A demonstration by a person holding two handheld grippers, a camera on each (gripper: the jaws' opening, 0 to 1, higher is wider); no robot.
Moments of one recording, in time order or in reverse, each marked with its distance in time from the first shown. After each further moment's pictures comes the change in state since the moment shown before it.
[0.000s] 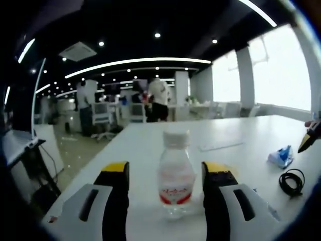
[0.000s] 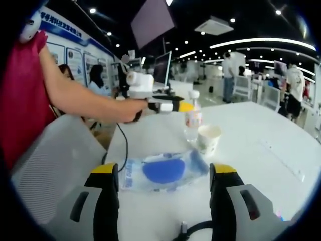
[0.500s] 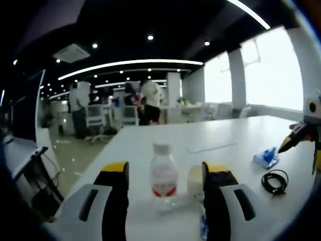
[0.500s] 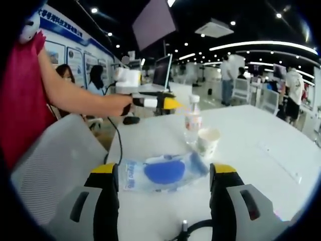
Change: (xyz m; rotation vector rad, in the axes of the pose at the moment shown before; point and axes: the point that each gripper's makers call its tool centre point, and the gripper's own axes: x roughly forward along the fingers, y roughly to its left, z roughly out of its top) left arm -0.048 -0.017 0.027 0.011 -0.006 -0.083; right arm -0.011 0.005 0.008 -0.015 -0.014 -0.016
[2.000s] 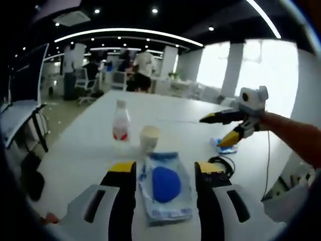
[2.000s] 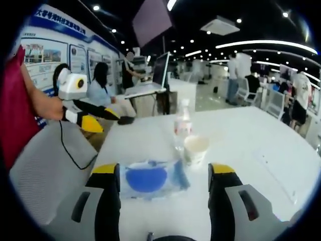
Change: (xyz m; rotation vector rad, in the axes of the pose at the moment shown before) left arm -0.109 -0.100 -0.034 -0.223 0.298 -0.098; right arm 0.033 -0.061 0.013 -0.021 0.045 0.071
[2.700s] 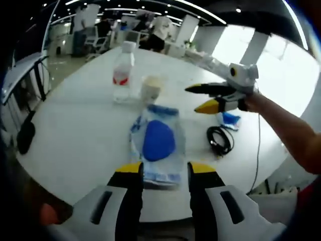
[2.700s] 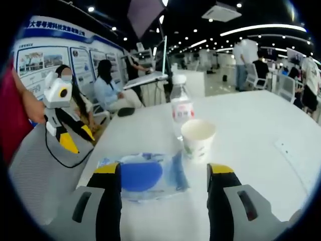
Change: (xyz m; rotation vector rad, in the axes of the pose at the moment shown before) left arm -0.001 -0.012 -0.085 -0.181 0.347 0.064; right arm 0.049 -0.022 -0.040 0.075 0.051 0.107
